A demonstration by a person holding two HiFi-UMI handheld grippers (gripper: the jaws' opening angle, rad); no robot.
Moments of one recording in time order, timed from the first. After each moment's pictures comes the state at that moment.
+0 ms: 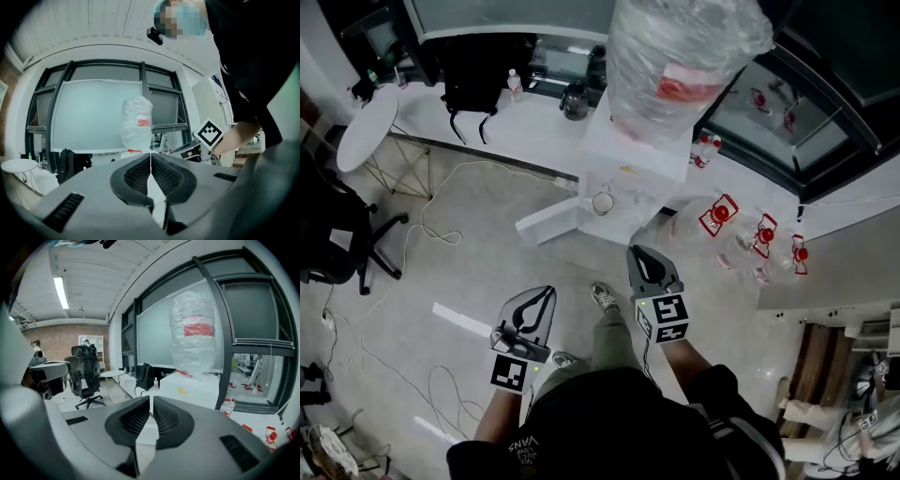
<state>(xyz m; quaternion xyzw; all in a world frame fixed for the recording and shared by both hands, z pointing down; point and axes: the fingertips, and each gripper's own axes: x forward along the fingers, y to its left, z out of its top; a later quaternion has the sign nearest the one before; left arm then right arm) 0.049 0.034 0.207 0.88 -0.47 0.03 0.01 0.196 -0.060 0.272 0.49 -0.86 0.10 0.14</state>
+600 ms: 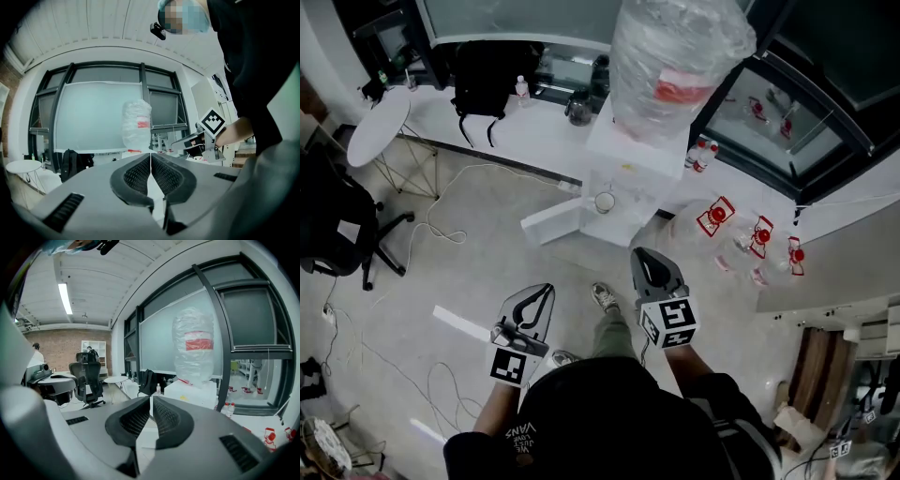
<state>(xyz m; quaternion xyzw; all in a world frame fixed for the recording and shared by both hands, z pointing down) 0.043 0.081 0.186 0.88 -0.47 0.03 -0.01 0.197 -0.004 0.219 0.48 -0.86 0.09 0.11</state>
